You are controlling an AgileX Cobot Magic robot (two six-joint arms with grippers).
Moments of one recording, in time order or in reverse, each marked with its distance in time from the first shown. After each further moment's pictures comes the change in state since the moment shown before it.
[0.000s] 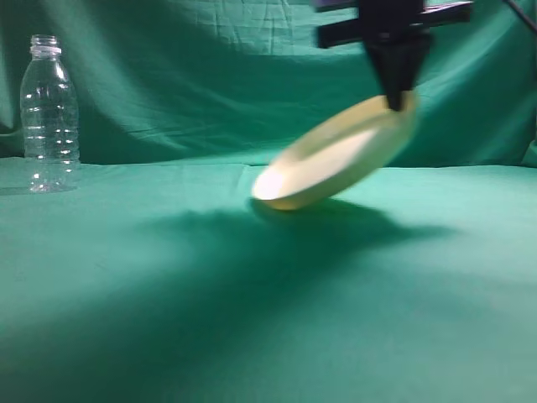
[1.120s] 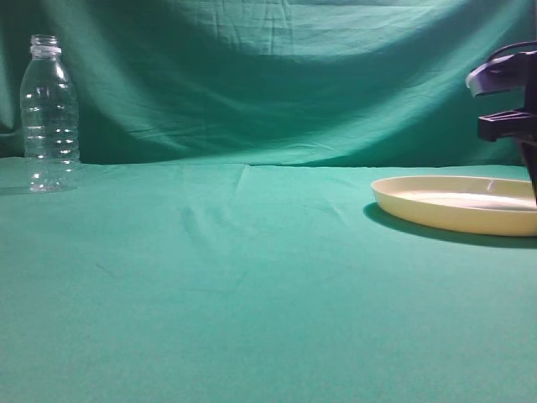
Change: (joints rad) left arm 0.000 0.000 0.000 0.000 0.000 0.000; right arm -0.394 -0.198 0.671 0.055 -0.376 -0.012
